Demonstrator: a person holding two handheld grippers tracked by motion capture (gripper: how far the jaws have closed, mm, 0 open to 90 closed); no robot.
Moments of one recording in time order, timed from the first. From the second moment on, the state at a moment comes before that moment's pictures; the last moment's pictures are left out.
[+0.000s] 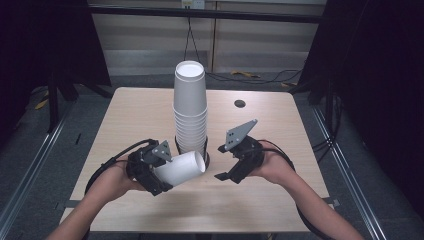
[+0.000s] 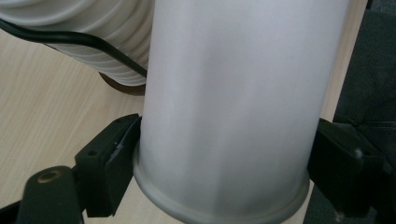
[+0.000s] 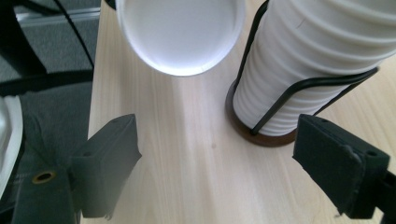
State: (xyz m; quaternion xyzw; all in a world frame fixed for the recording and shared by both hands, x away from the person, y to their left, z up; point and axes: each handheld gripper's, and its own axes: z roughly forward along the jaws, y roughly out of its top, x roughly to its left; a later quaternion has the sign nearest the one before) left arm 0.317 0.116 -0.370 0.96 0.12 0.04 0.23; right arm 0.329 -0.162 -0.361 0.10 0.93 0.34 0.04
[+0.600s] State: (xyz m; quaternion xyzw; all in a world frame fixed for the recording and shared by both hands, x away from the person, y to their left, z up) left arm 0.315 0.098 -0.379 0.97 0.12 0.03 0.21; right arm 0.326 -0.153 -0.363 0.08 0.96 0.27 0.02
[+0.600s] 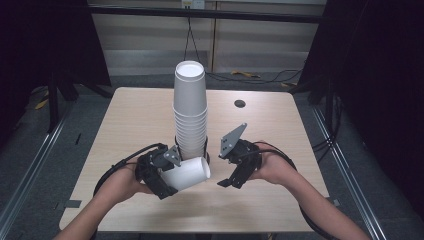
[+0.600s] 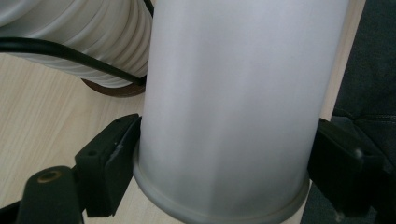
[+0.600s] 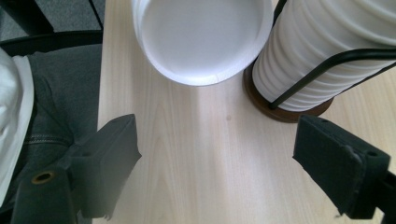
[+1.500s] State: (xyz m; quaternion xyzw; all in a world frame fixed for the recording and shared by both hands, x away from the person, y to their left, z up) left arm 0.315 0.072 -0.384 0.98 0.09 0.02 0.19; right arm 0.323 -0.137 -0.362 0.06 0.97 0.22 0.01
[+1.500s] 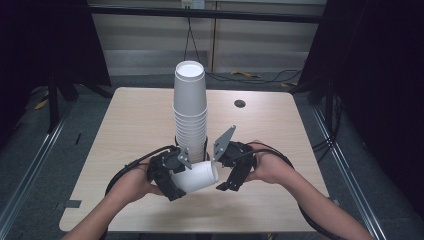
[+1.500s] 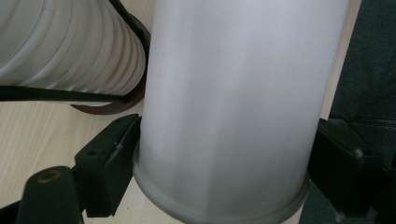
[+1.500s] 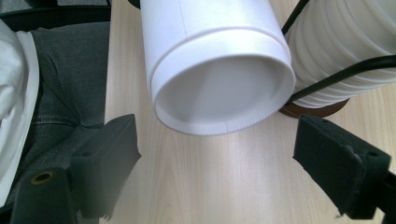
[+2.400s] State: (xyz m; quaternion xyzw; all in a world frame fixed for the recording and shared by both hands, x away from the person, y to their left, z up) left arm 0.313 0.053 -0.384 0.98 0.08 0.02 0.19; right arm 0.322 -0.120 -0.361 0.05 0.98 0.22 0.00
